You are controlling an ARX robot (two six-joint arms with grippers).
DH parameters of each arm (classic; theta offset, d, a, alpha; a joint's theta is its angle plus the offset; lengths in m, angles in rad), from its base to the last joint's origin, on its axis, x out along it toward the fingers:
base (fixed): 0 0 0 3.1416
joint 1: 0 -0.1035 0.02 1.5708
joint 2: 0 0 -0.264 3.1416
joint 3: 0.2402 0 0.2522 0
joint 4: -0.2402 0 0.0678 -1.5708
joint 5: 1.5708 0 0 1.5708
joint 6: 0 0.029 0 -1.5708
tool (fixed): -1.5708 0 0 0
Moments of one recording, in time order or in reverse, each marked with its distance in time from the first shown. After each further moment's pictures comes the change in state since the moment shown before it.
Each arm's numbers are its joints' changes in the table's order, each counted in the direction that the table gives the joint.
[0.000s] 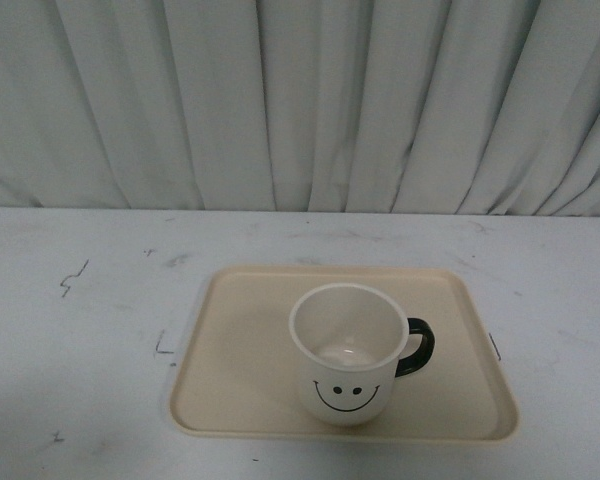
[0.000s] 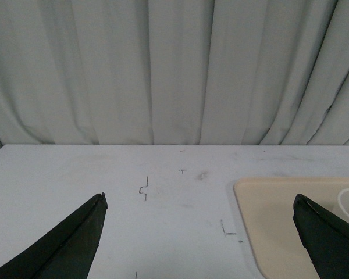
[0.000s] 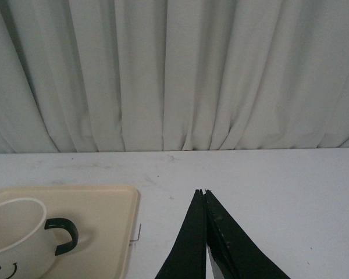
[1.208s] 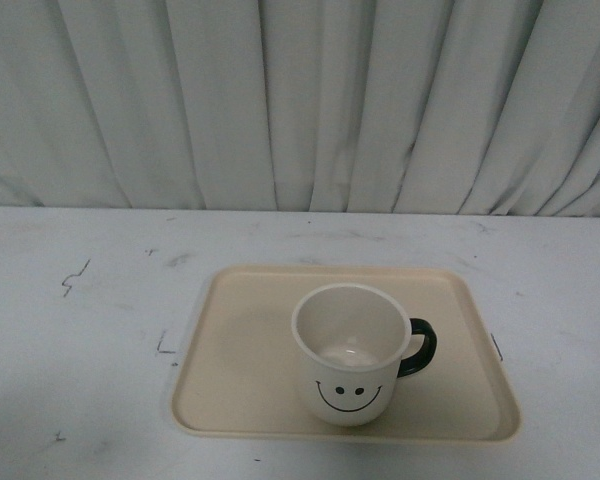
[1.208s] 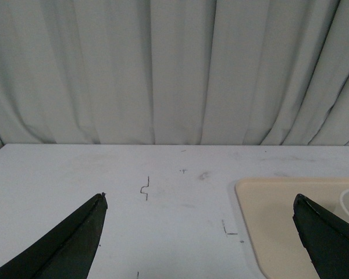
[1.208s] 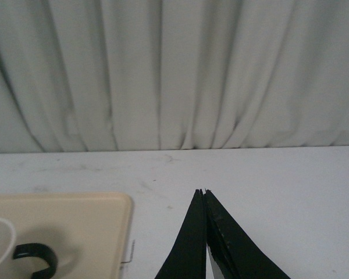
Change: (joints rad) left arm 0.000 0.000 0.000 0.000 0.002 0.000; right arm -0.005 0.861 0.063 0.766 -0.005 0.000
